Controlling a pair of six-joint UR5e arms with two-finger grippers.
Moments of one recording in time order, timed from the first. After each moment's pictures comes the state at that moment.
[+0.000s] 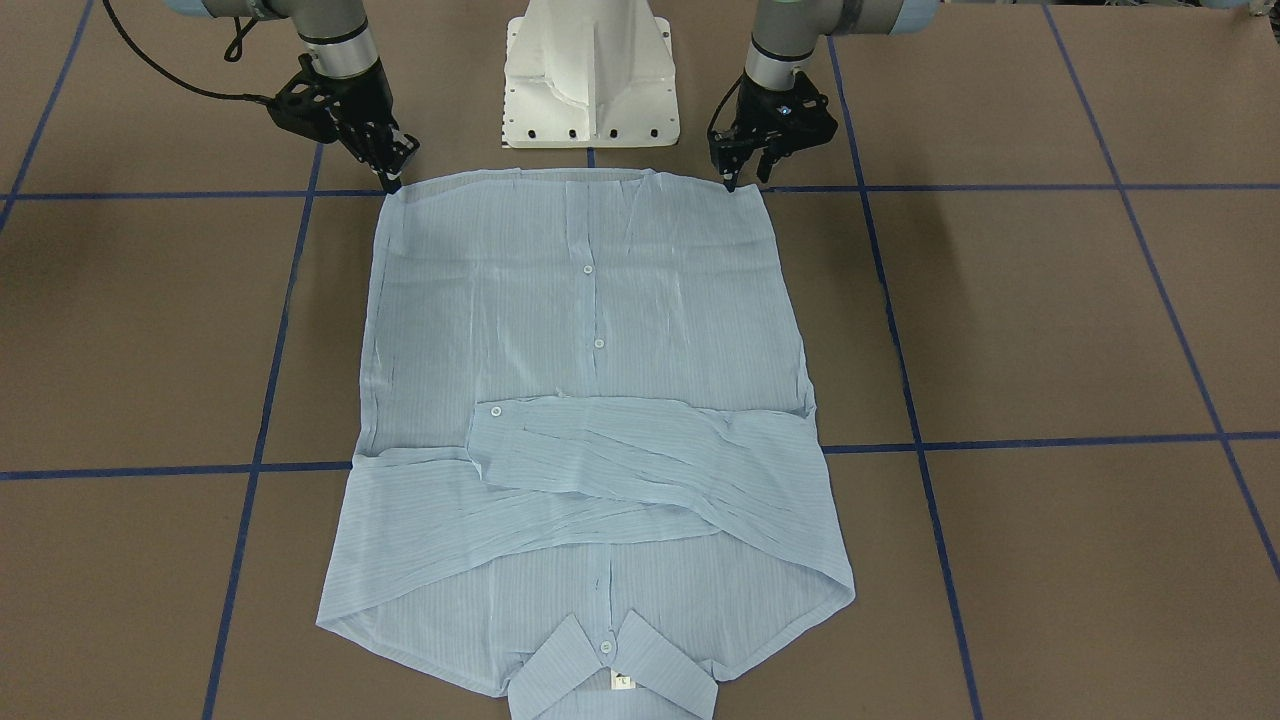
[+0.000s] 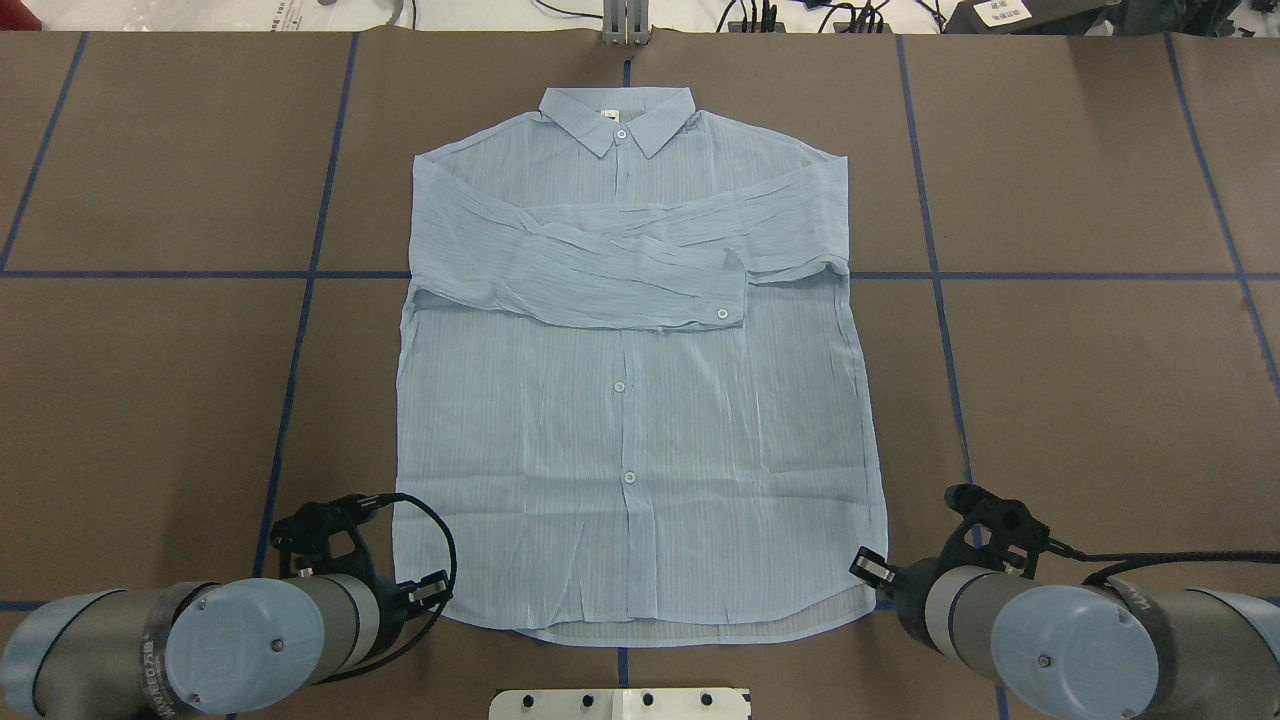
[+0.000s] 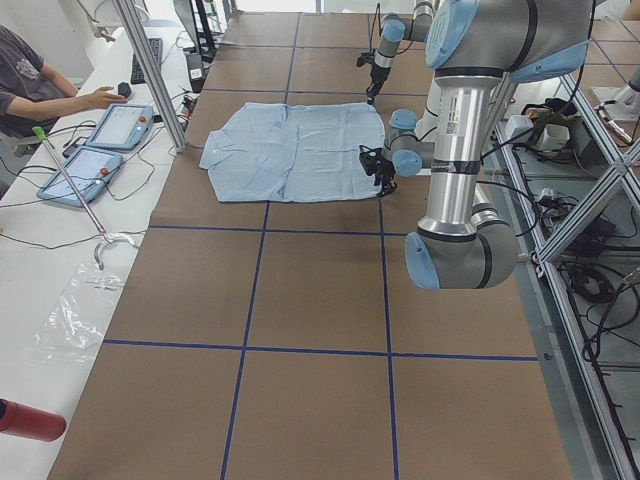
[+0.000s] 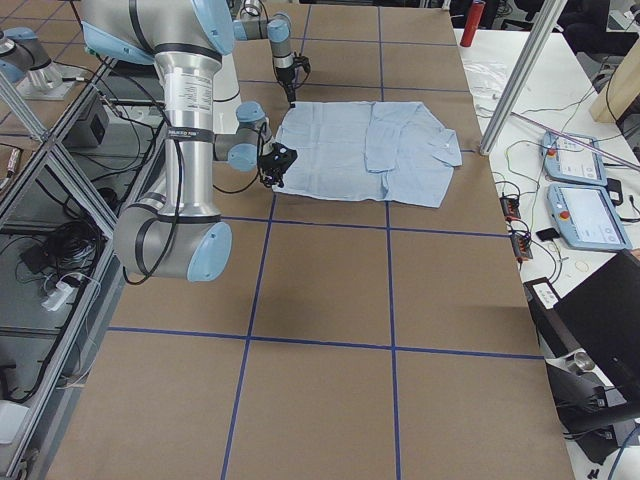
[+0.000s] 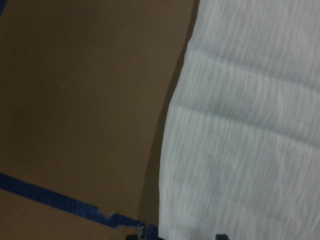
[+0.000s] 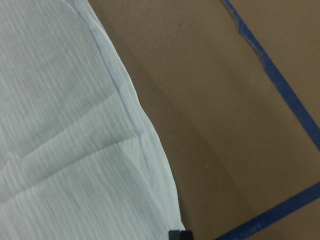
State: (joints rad) left arm -0.13 -1.73 -2.06 -1.76 -1.54 -1.84; right arm 0.11 -1.61 2.16 -1.31 1.45 2.03
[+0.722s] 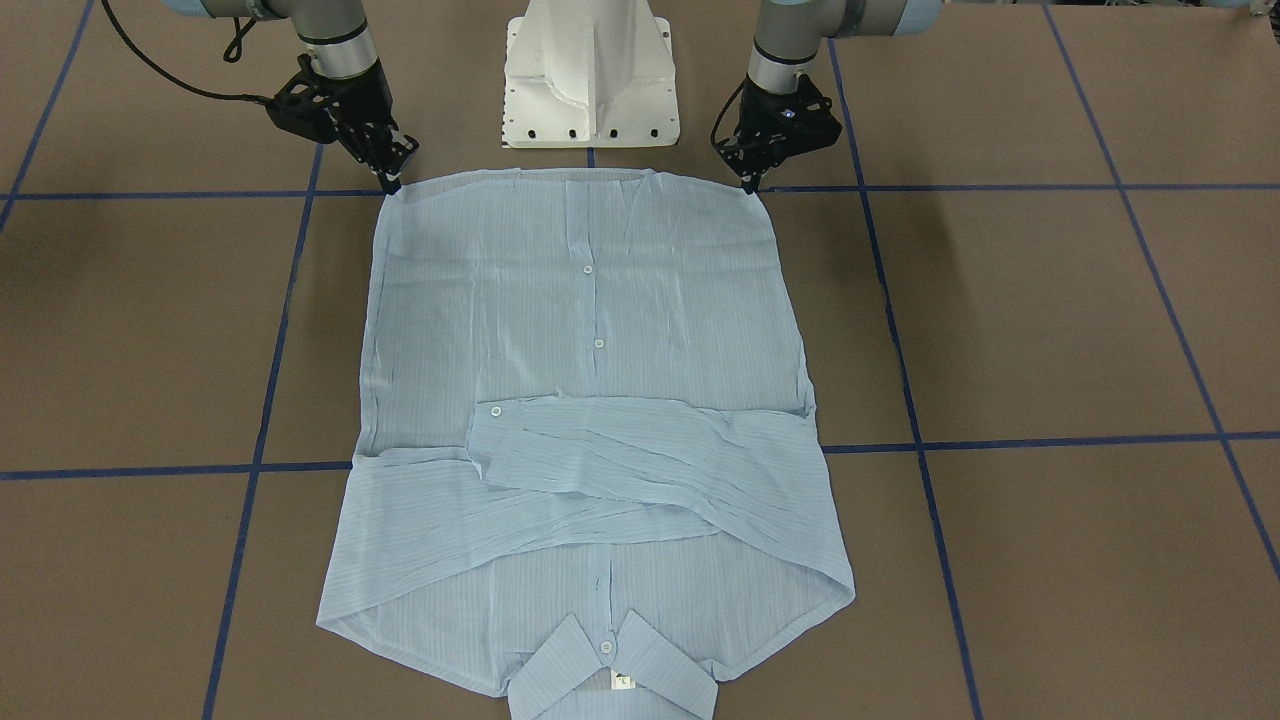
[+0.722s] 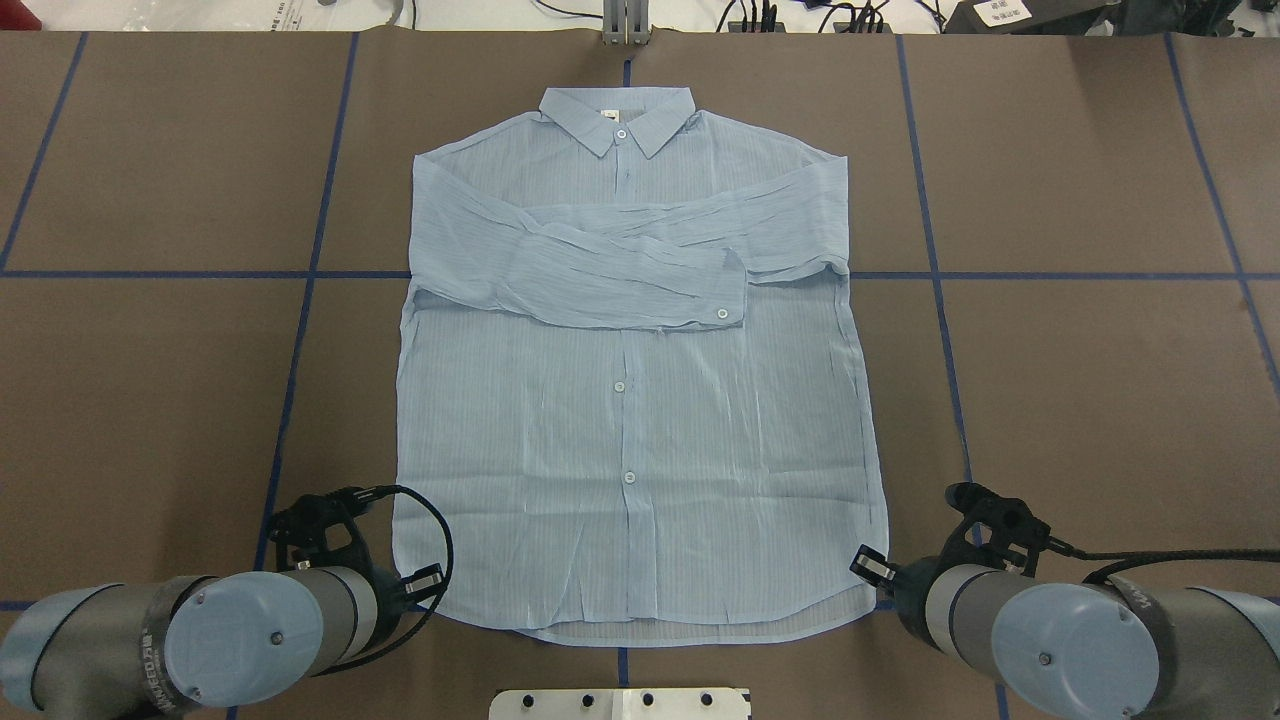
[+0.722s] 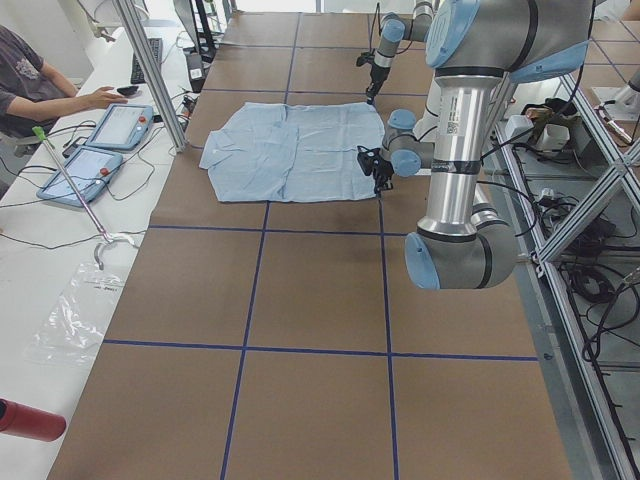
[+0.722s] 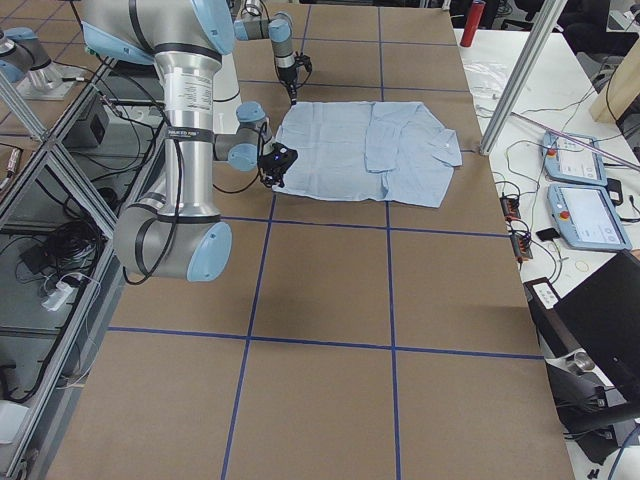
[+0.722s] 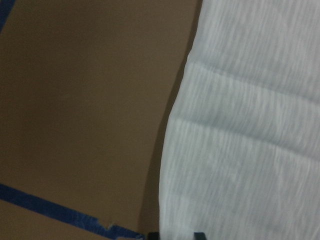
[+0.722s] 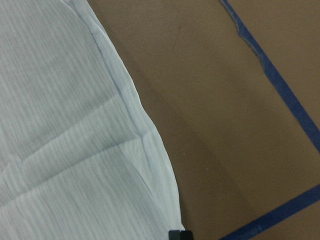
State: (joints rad) left arm -0.14 -1.73 -2.06 -1.75 -1.53 -1.83; right arm 0.12 -1.61 2.16 -1.31 1.45 2.03
